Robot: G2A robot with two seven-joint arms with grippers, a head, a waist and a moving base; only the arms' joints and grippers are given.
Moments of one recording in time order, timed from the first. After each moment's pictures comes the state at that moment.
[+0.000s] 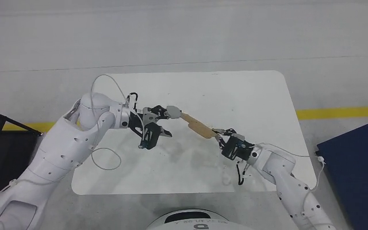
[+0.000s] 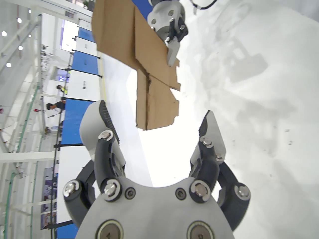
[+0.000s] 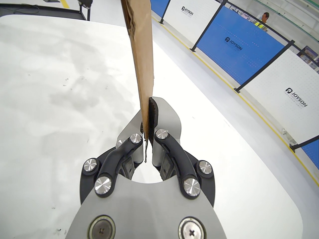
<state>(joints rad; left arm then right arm) 0.92 -0.86 -0.88 -1.64 2.30 -0.75 0.92 -1.70 -1.09 1.34 -1.77 -1.79 -0.52 -0.36</state>
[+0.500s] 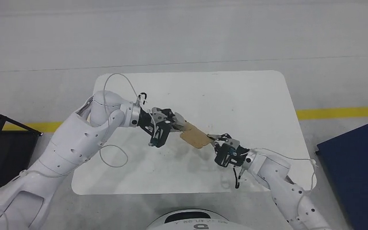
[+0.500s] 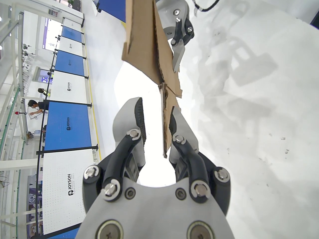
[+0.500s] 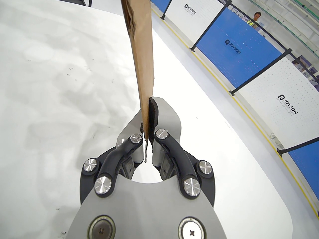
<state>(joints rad) 0.85 -0.90 -0.77 -1.58 2.26 -0.74 0.86 -1.71 -1.08 1.29 -1.77 -1.88 -0.47 -0.37</state>
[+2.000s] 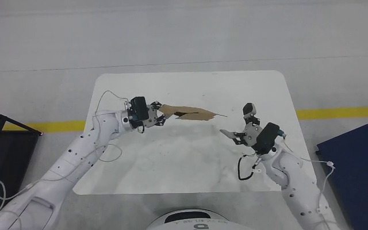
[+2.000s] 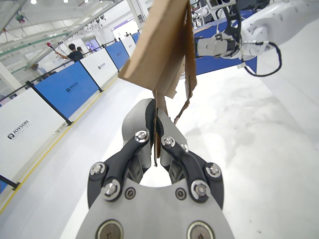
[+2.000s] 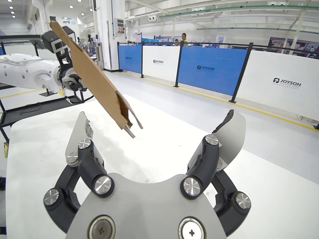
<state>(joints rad) 0.98 -0.96 -0.80 -1.33 1.52 -0.70 0.76 -1.69 -1.09 1.37 -1.73 -1.34 -0.52 -0.51</state>
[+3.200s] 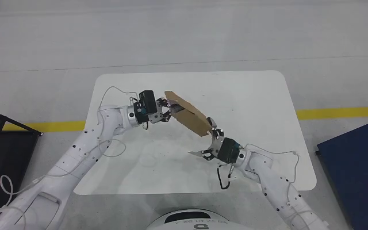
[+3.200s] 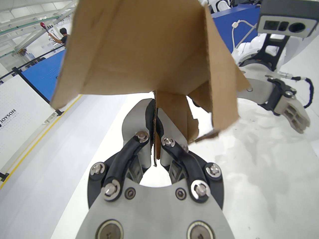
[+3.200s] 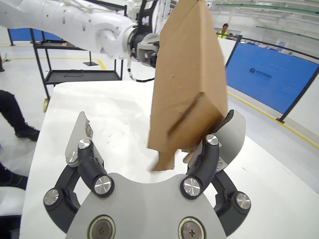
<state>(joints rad) 0.95 -1.00 -0.83 -1.32 1.51 -0.73 0.69 -1.57 -1.11 1.14 -1.63 -1.55 -0.53 -0.62</state>
